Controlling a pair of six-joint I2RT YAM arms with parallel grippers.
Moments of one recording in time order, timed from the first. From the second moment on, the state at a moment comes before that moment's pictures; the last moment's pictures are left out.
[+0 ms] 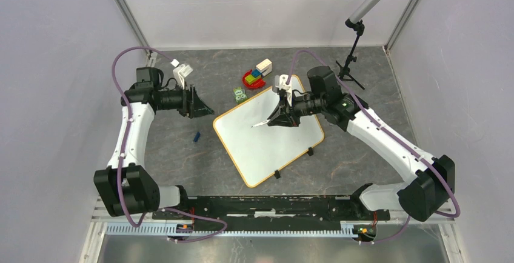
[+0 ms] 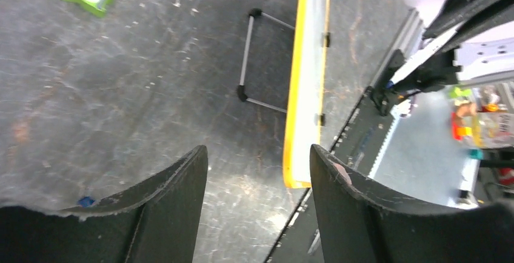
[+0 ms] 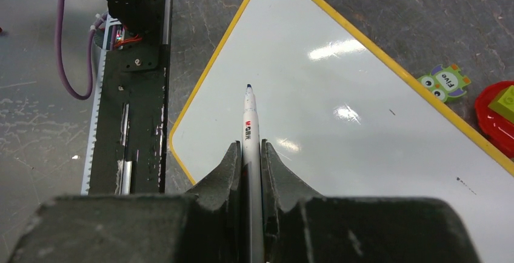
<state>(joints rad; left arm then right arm) 0.13 1.30 1.18 -0.88 1.01 0.32 0.61 1.32 1.17 -0.42 -0.85 -0.35</state>
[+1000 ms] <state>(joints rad) -0.15 1.57 1.32 -1.02 1.07 0.42 0.61 1.30 1.18 -0.49 -0.86 -0.40</state>
